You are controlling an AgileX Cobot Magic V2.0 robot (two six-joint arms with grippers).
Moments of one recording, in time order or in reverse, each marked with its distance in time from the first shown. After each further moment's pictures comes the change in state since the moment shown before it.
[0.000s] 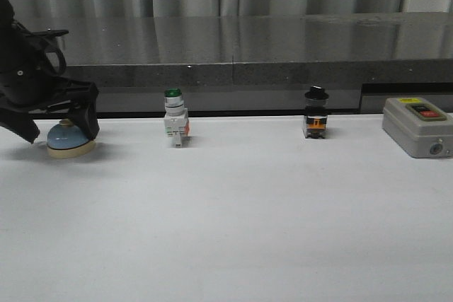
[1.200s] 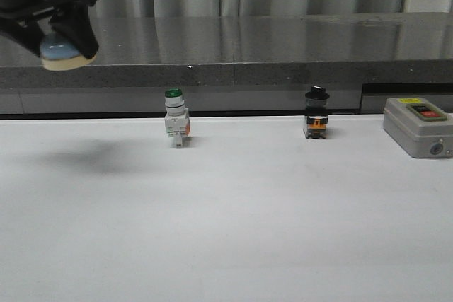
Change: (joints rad) left arm -0.089 -0.308 -0.004 0.011 0.151 0.006; right arm 0.000 0.000 0.000 0.000 0.000 0.000
